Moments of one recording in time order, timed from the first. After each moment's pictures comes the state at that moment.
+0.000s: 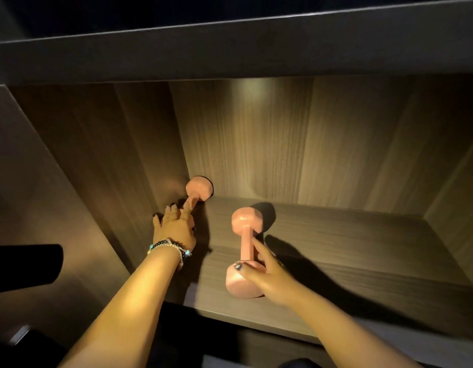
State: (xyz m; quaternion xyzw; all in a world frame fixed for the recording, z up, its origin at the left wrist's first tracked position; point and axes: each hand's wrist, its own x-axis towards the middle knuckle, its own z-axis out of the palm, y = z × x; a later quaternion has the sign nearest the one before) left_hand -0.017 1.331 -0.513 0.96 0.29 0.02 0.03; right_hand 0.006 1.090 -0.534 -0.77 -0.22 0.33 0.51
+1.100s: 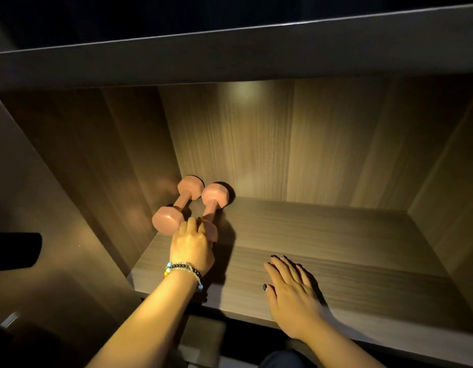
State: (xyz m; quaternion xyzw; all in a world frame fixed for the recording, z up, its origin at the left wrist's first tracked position) left_hand -0.034 1.251 -0.528 0.97 0.21 0.12 -0.03; right_hand 0.001 1.025 -0.604 -0.95 -0.30 0.03 0.12
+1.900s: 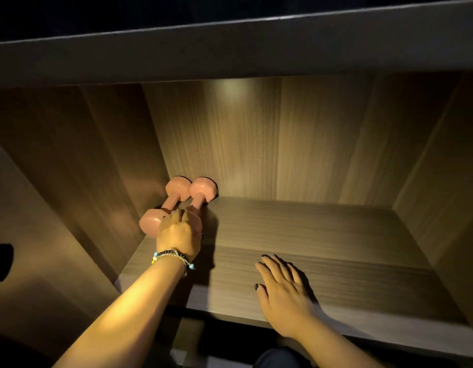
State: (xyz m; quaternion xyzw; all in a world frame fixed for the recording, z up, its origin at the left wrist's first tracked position) left_hand -0.010 1.272 -0.522 0.96 0.24 0.12 0.01; right_hand 0.000 1.023 -0.602 -0.95 -0.30 0.07 0.09
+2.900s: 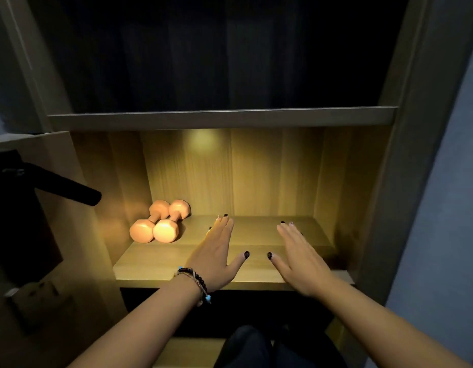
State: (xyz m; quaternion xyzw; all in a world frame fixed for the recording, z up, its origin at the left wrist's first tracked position) left_hand -0.166 1.066 -0.448 0.97 -0.06 0.17 0.14; right_hand -0.116 0.859 -0.454 -0.94 -0.26 -0.09 0.21
